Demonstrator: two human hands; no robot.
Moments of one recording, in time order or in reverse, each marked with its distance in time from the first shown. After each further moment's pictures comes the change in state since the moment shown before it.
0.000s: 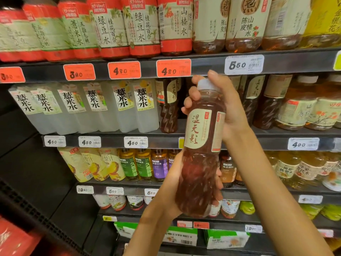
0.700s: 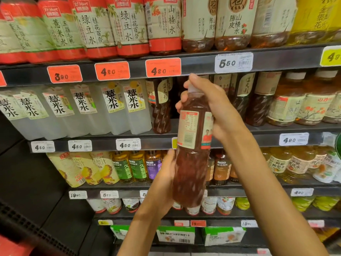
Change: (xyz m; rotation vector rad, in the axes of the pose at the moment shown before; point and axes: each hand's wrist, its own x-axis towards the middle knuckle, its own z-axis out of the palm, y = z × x) left_hand 0.004 -0.003 -0.021 0.152 0.294 0.099; right_hand 0.000 -0.001 -0.008 -0.266 0.247 -0.057
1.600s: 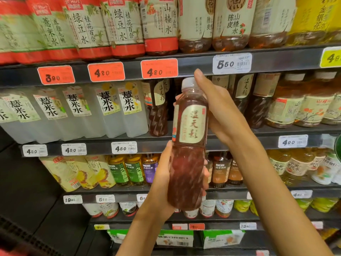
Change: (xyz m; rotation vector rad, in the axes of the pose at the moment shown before) left_hand 0.011 0.010 0.014 -0.218 -0.200 -0.037; right_hand 0.003 -0.001 -0.011 -0.334 0.111 -0.032
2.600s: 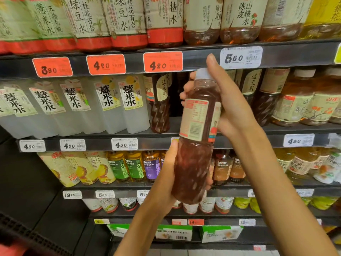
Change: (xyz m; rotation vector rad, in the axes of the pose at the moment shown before) left_hand 0.002 0.006 -0.003 0.227 0.055 0.037; right_hand 0.012 -0.001 -0.001 0.314 -0.115 0.012
